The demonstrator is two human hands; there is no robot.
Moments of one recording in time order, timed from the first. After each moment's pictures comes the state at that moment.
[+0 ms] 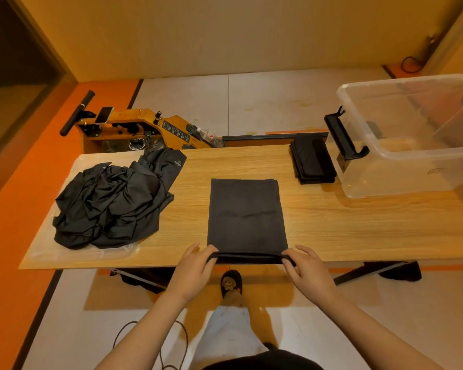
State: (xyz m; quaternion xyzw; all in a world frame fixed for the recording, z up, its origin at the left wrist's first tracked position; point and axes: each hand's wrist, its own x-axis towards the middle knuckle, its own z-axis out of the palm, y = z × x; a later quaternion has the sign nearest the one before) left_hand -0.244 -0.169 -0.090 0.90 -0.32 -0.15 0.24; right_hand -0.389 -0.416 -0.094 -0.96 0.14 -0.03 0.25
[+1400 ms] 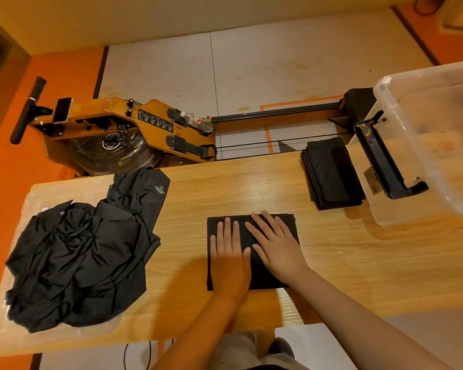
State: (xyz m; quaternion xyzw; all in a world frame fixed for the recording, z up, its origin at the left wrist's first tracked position) left_hand -0.147 -0.311 -0.133 0.94 -0.28 -0.07 0.16; right_hand -0.199 -0.451 -0.136 -0.99 0.06 -0.02 0.08
